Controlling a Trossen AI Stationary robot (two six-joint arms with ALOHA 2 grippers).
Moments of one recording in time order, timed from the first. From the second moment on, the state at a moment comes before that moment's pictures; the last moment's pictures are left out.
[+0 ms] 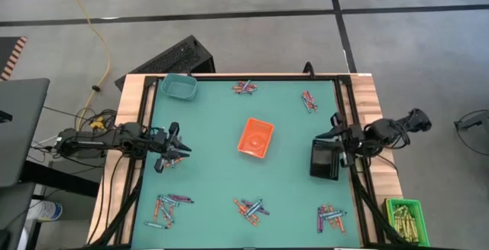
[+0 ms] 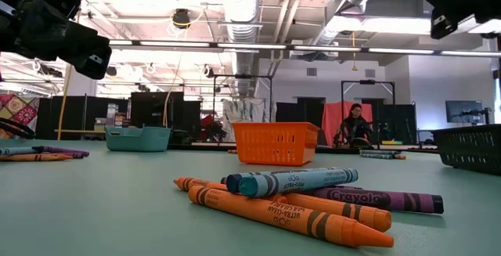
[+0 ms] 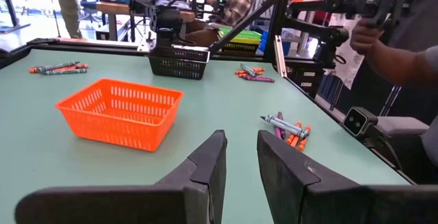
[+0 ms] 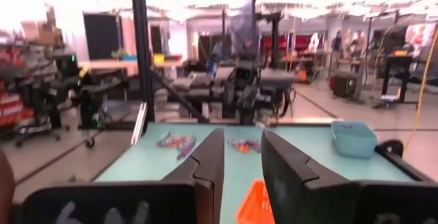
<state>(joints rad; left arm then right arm) -0.03 0.03 0.03 0.01 0.19 -0.14 0.38 0.01 0.17 0.01 0.32 -0.02</state>
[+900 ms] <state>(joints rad) -0.03 0.03 0.03 0.01 0.19 -0.14 -0.10 0.80 0.47 0.04 0.39 -0.13</state>
